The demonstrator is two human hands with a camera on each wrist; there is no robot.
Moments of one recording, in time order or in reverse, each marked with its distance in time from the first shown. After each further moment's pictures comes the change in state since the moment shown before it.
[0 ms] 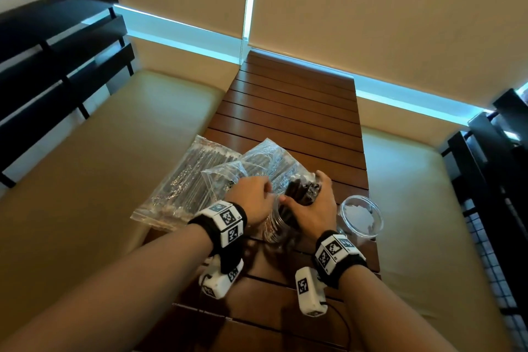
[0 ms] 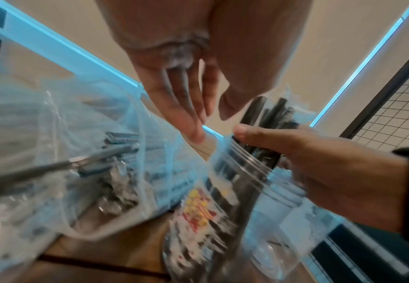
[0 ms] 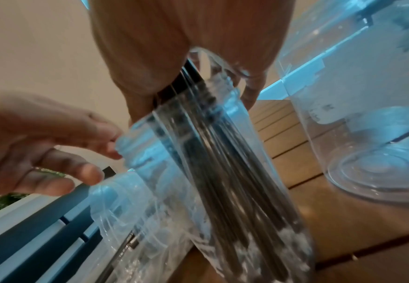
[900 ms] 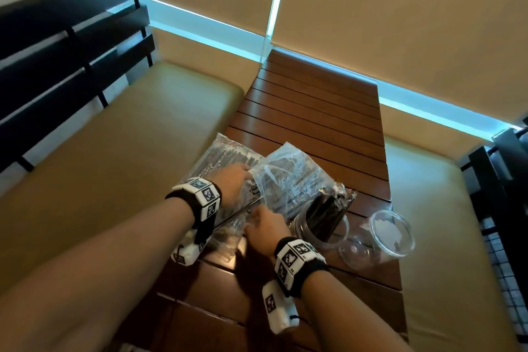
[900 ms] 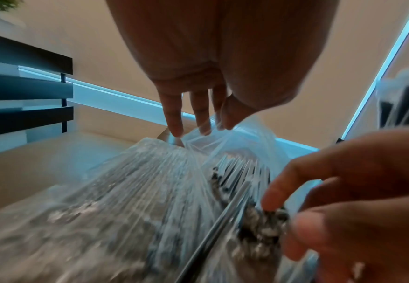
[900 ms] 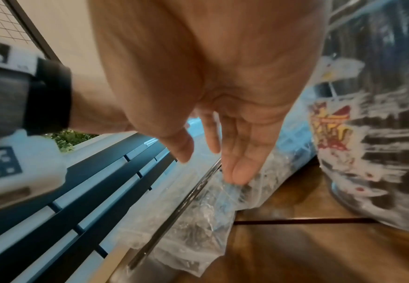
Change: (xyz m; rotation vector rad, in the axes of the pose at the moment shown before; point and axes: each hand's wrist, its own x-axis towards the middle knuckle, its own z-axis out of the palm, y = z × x) left_hand 0.026 -0.091 -0.059 0.342 -0.235 0.168; right_hand -0.037 -0.055 0.110 -0.465 -0.631 -0.017
